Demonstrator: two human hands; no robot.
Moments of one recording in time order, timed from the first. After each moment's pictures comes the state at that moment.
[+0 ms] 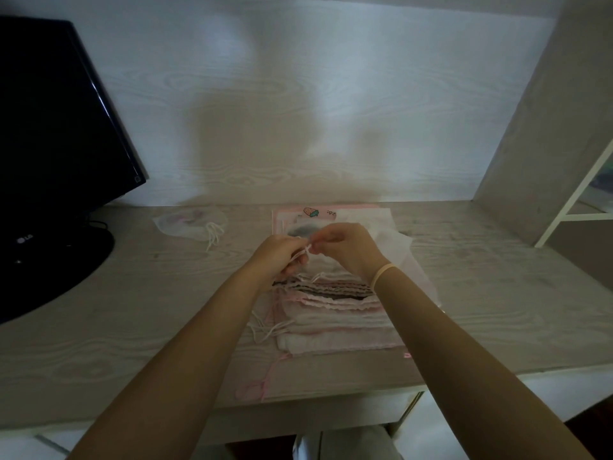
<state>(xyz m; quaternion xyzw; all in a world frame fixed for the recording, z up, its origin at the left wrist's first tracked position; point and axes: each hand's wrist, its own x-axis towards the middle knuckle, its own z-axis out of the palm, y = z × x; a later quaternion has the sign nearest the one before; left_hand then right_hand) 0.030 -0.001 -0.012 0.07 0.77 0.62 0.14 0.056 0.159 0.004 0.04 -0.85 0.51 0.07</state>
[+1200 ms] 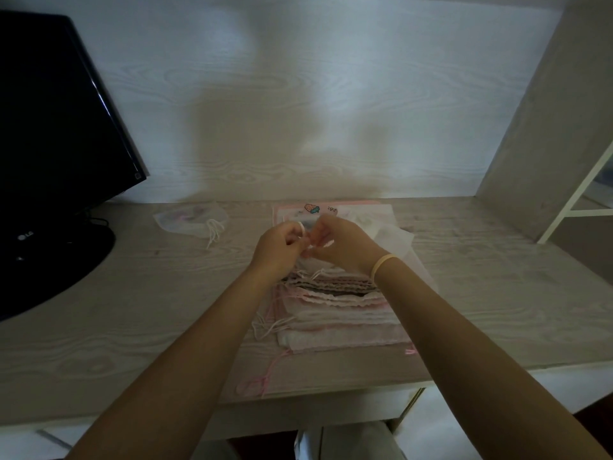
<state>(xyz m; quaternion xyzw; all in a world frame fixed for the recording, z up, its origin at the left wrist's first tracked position) 0.027 0.005 -0.023 0.12 0.84 0.53 -0.03 0.052 0.156 0.010 0.11 -0.94 0.33 0.04</state>
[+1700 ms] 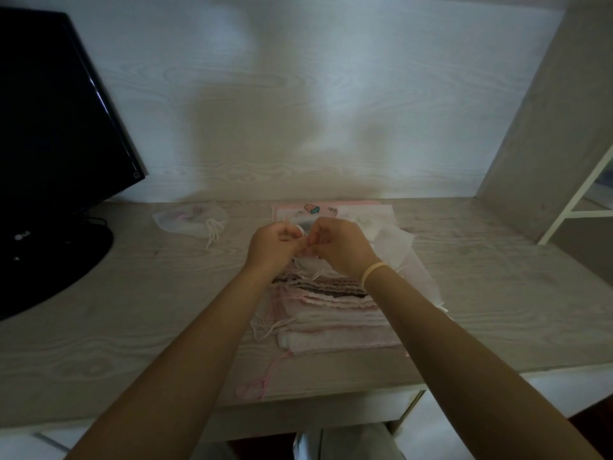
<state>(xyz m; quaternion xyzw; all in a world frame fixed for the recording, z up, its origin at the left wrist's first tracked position) 0.025 0.000 -0.020 0.07 0.79 0.60 -0.04 0.049 0.144 0.001 0.07 -0.92 0.37 0.11</state>
